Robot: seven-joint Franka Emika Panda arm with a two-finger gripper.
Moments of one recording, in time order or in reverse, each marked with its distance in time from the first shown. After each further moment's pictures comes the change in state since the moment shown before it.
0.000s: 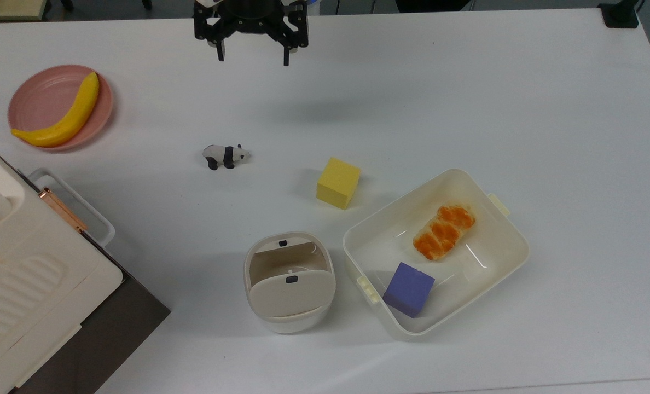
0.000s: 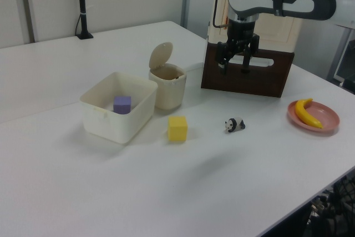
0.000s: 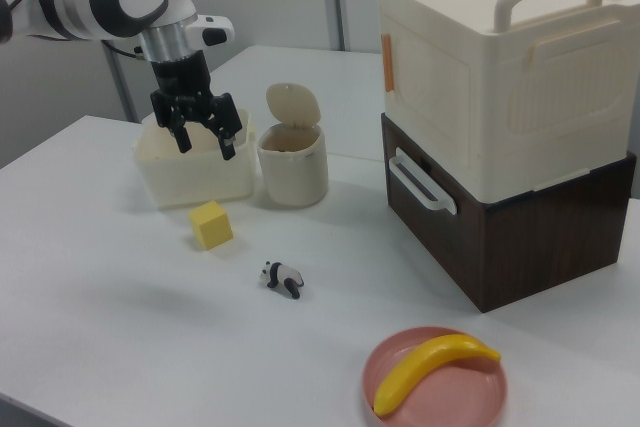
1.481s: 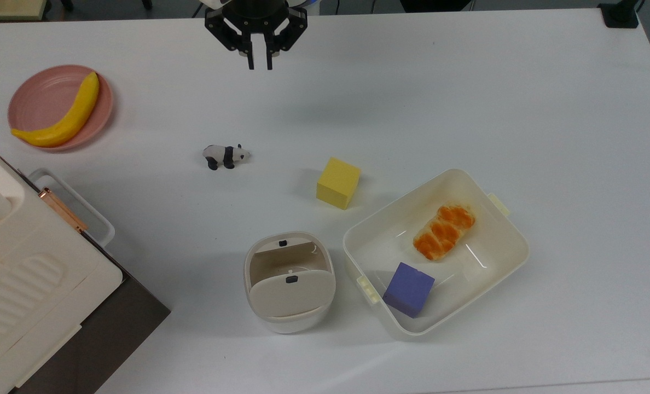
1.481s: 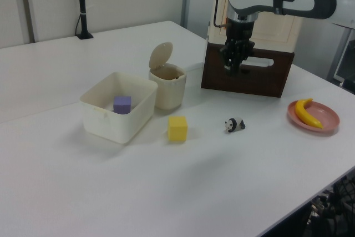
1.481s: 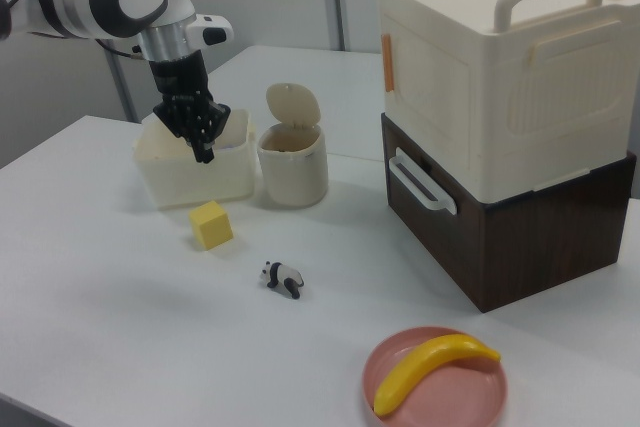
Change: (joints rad) arm 0.001 0.000 0.001 0.002 0.032 0.000 -0.083
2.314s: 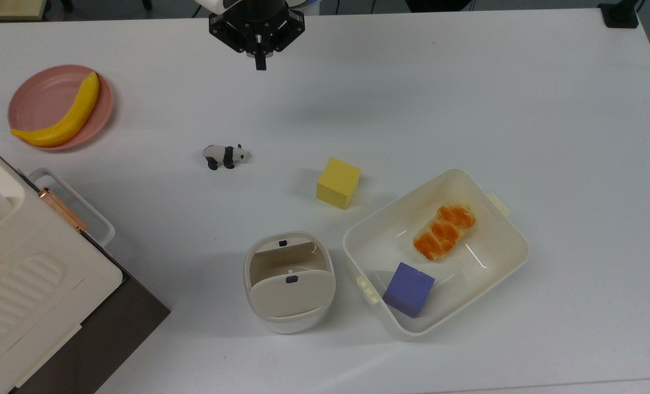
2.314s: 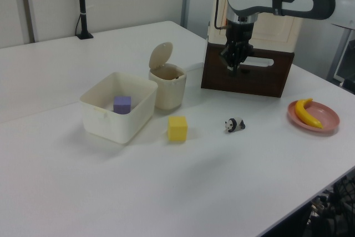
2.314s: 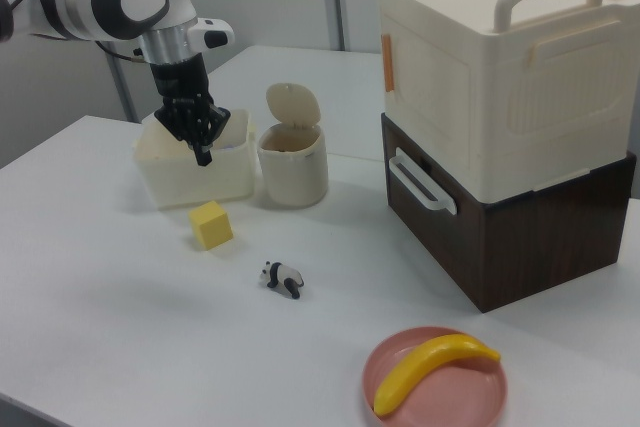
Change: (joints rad) arm 0.000 0.005 0.000 -0.002 0.000 -0.009 -0.019
